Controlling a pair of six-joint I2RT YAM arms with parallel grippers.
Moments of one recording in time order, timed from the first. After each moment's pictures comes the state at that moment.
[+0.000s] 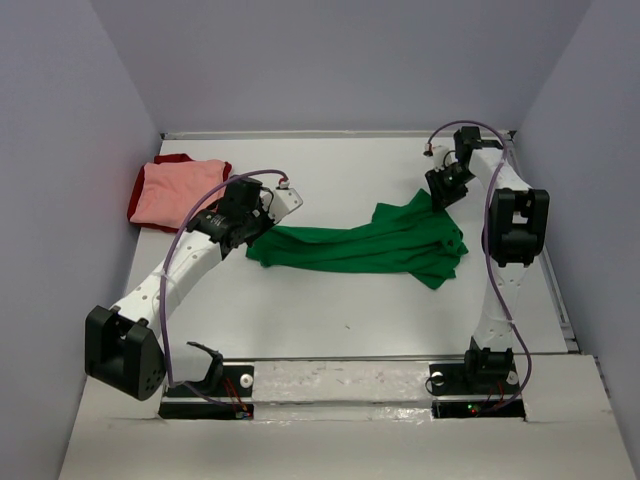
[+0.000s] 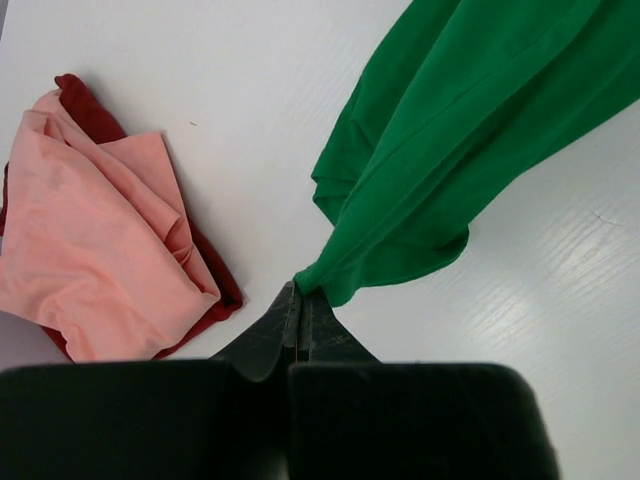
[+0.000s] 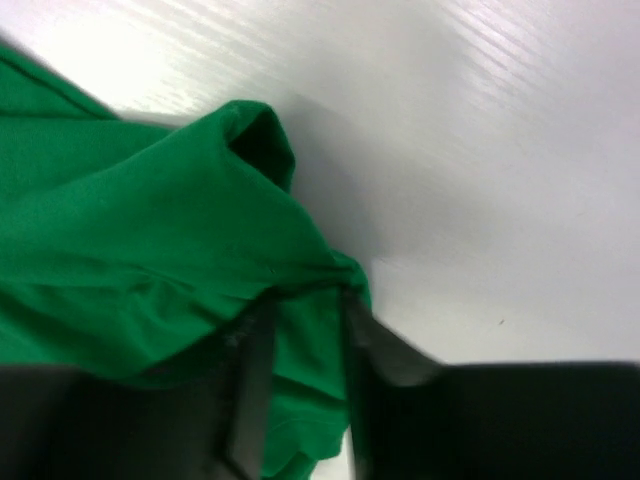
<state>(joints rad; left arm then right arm) -0.43 1.28 1.05 -0.60 -0.07 0.61 -0.03 2.25 1.91 -0.96 -0.28 -0.44</state>
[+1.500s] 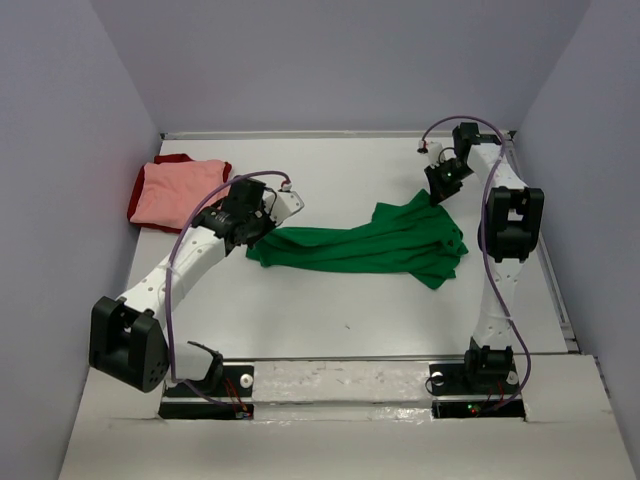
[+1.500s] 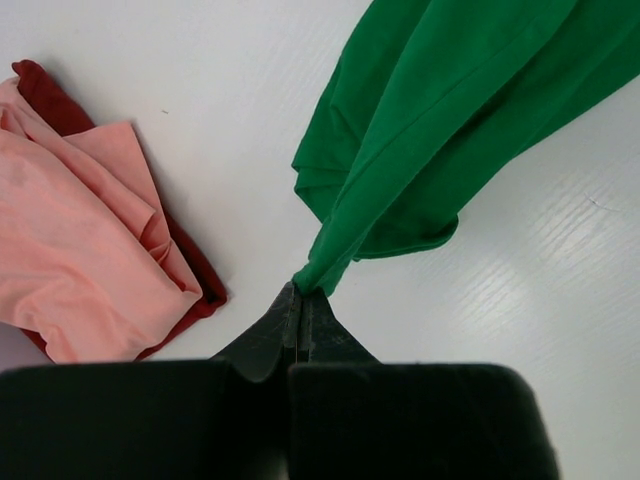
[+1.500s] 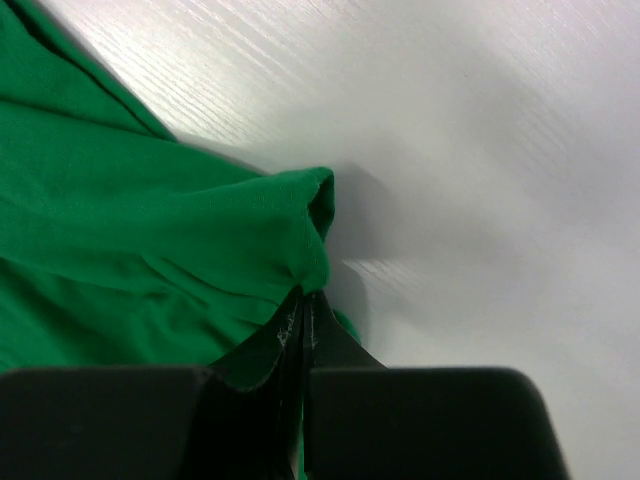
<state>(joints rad) -0.43 1.32 1.05 -0.63 -0.06 0.61 -0.03 2.33 2.05 -1.04 -0.39 -0.60</state>
